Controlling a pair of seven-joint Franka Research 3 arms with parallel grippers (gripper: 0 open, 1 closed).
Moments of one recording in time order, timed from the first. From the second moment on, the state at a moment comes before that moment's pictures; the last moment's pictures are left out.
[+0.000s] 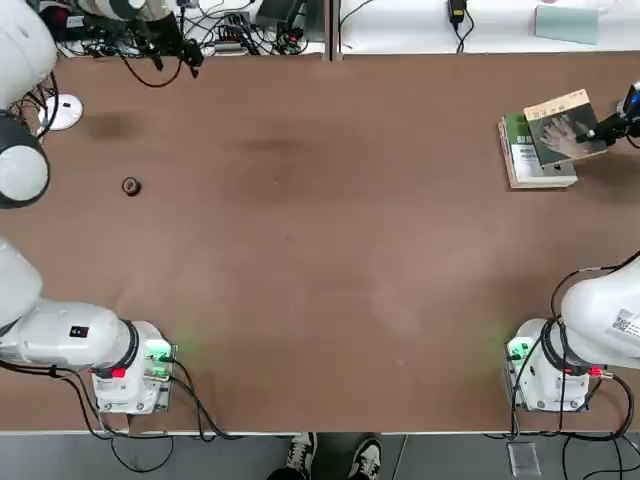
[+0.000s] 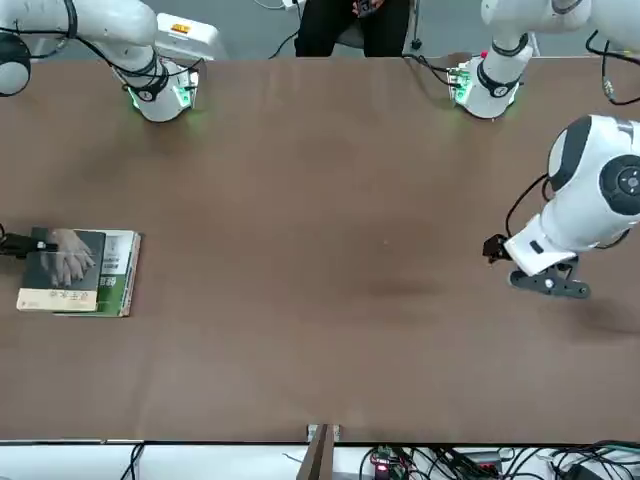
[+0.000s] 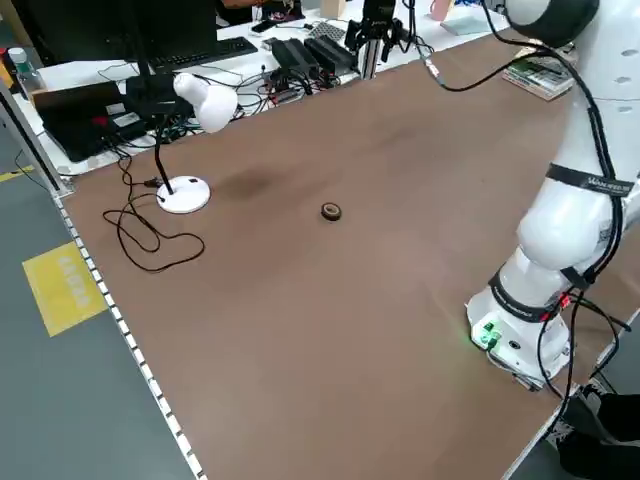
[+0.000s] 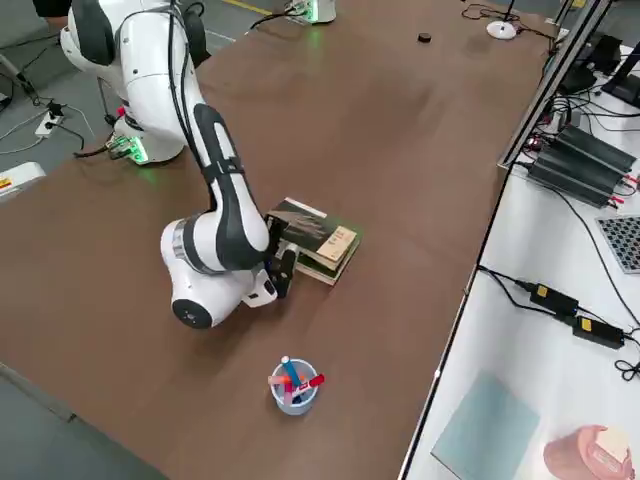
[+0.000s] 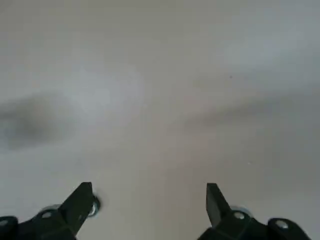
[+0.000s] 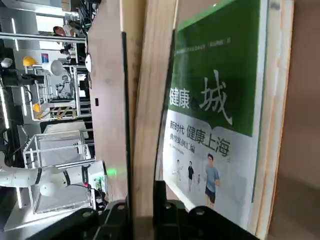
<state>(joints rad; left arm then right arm) -0.09 0.30 -0.16 -1.59 0.11 1.87 -0.06 -0.43 0.87 -0.31 -1.40 0.93 1.26 -1.00</state>
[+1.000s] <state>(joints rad) -0.10 -0.03 -0.07 -1.91 0.10 1.90 0.00 -0.43 0.88 -0.31 -1.47 0.98 1.34 -1.05</state>
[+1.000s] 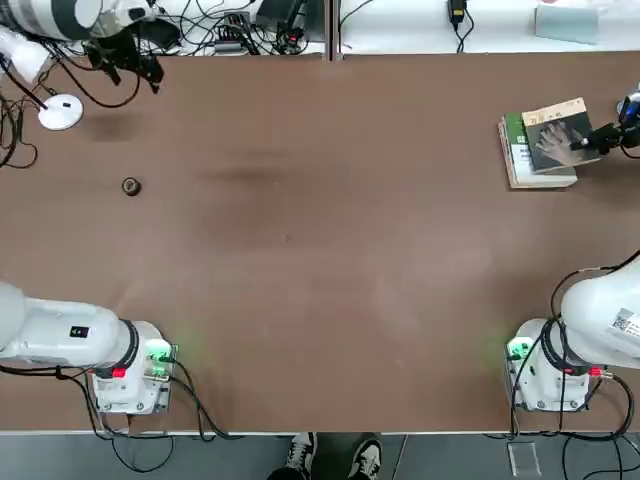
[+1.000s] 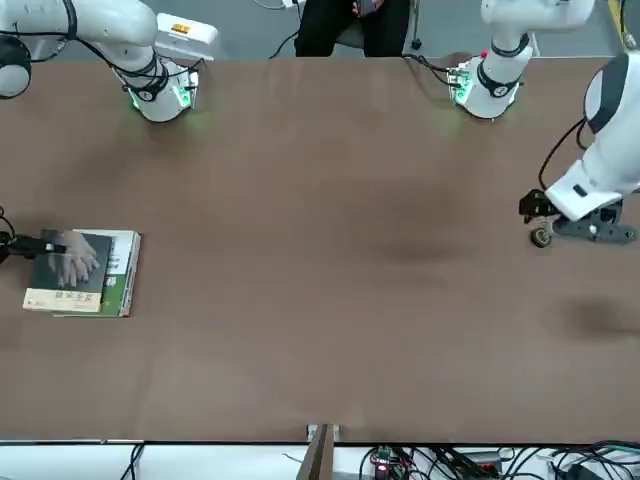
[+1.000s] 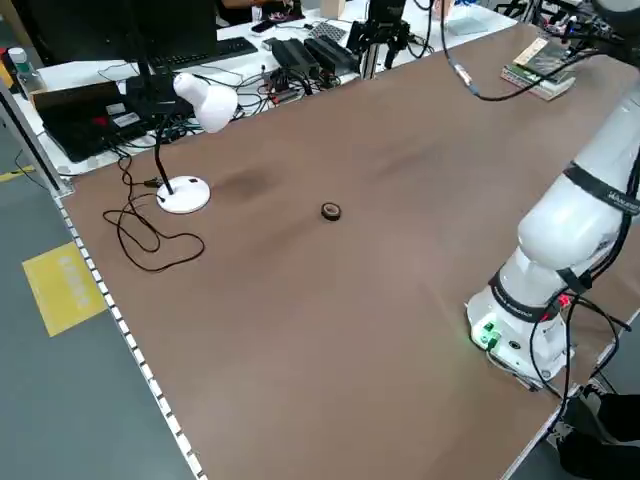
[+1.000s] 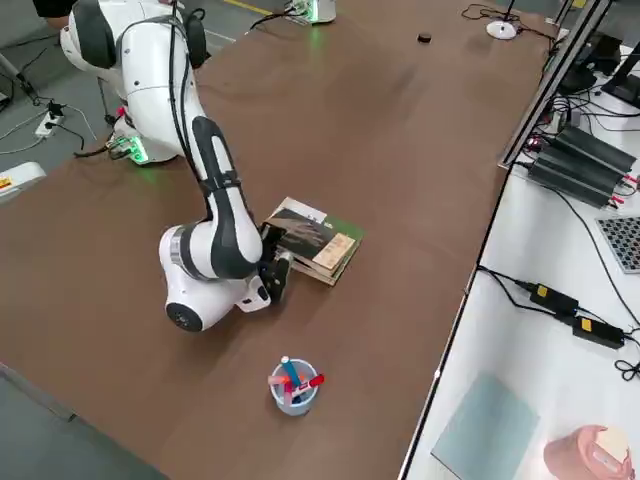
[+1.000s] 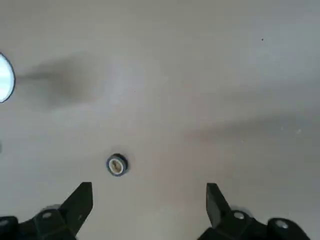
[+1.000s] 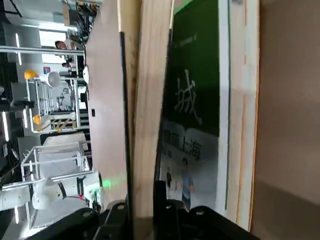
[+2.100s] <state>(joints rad) -0.12 -0.14 0.01 -1.76 0.04 1.51 0.04 -0.38 0.88 -0.31 -1.52 1.02 1.36 -1.07</state>
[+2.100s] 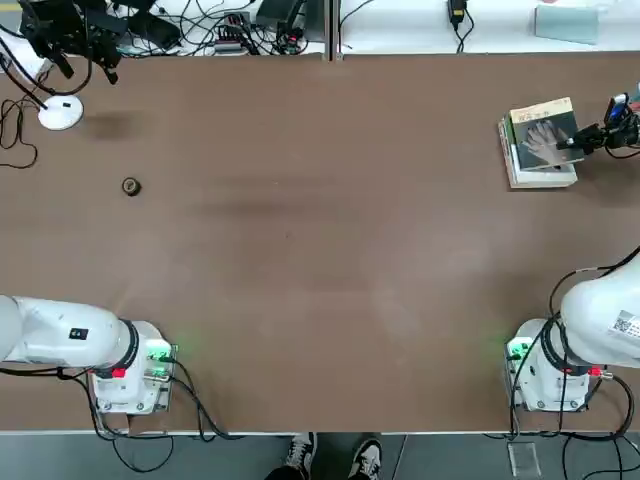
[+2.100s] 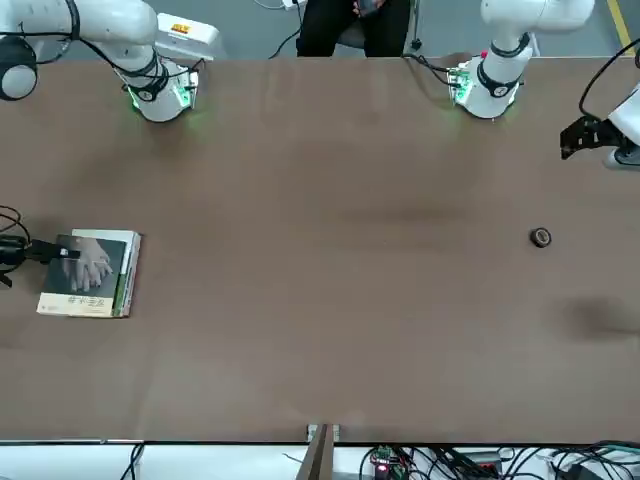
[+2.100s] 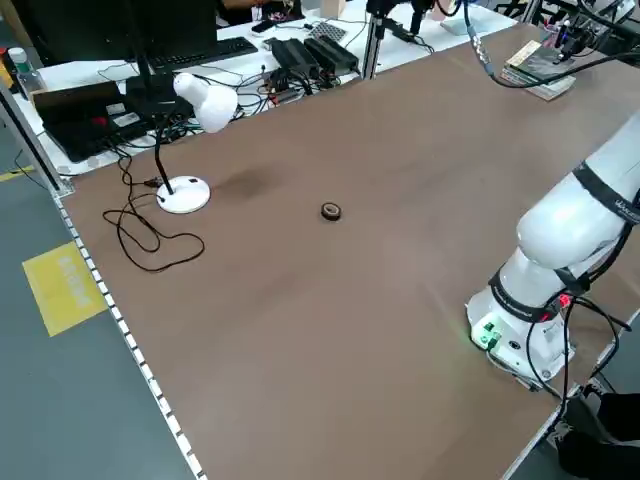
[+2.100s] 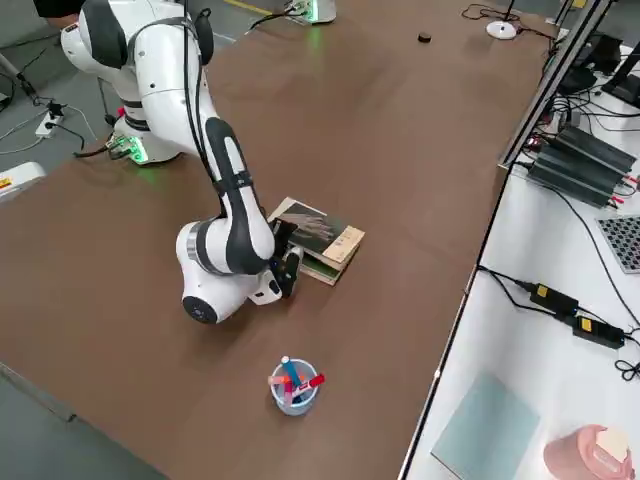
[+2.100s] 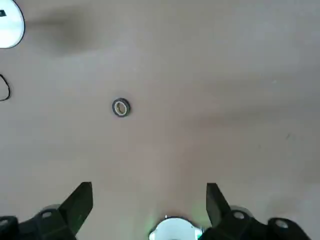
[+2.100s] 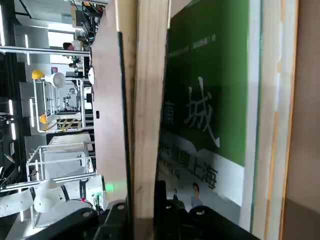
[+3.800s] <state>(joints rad) -0.12 -0.11 0.01 -1.77 0.02 1.55 0.04 -0.38 0.87 -0.34 -1.47 0.96 1.38 -1.07</state>
